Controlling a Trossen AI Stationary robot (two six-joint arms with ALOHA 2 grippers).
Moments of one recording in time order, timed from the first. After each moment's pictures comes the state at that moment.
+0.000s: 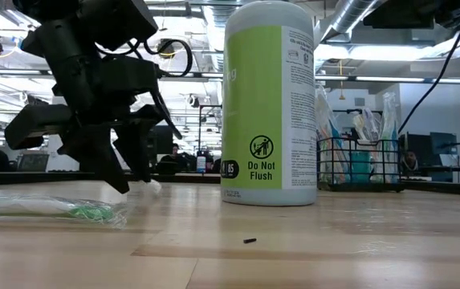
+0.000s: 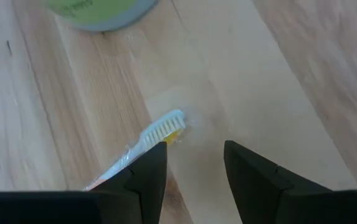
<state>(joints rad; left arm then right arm) -0.26 1.60 0.70 -0.14 -0.19 0.26 0.76 1.20 0.35 1.36 1.57 -0.75</state>
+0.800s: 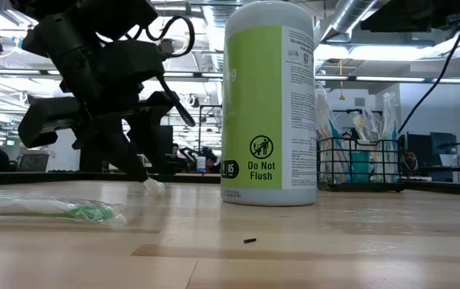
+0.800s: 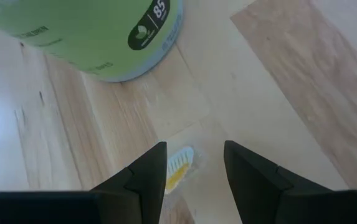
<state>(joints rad) -0.27 1.60 0.70 -0.03 -0.21 0.34 0.73 1.20 0.35 1.30 1.57 -0.70</state>
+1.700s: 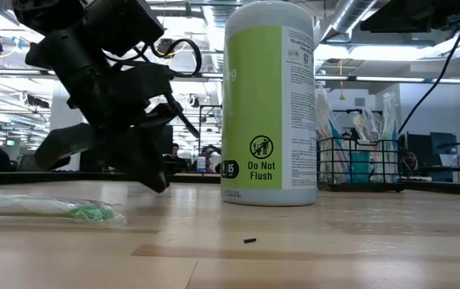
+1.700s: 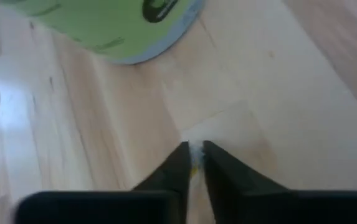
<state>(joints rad) -0.27 1.68 0.70 0.02 -0.30 0.36 0.73 1.20 0.35 1.29 1.57 -0.69</state>
